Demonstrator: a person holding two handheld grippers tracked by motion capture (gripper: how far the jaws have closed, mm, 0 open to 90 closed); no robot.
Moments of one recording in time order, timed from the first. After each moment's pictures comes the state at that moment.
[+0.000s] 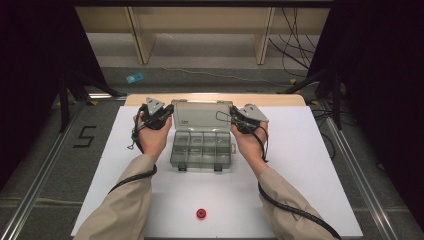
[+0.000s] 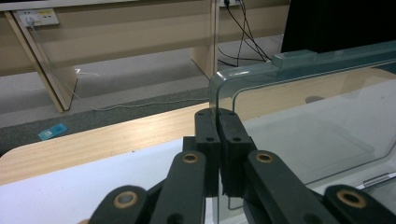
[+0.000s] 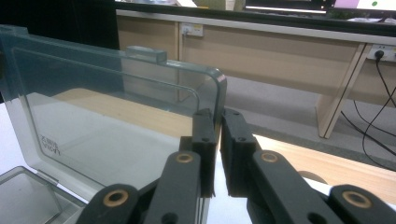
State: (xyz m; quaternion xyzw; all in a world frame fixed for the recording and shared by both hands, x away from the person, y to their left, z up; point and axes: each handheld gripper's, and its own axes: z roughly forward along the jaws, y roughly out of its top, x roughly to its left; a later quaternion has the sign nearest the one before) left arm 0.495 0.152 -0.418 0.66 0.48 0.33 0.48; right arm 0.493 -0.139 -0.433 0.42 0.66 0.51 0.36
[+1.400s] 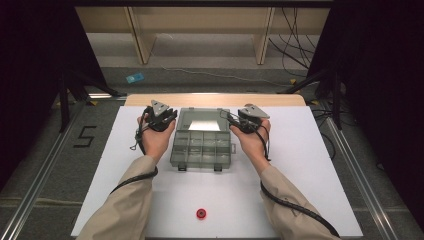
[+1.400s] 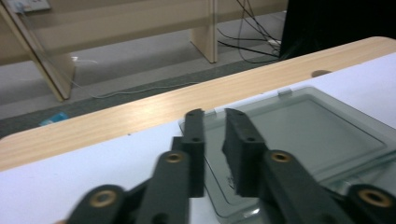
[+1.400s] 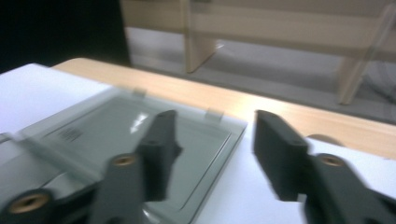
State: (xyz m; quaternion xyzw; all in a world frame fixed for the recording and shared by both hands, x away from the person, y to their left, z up) left arm 0.500 0.148 -0.433 0.69 0.47 0.31 0.46; right arm 0.514 -0.152 -0.454 0.44 0.69 0.49 0.30
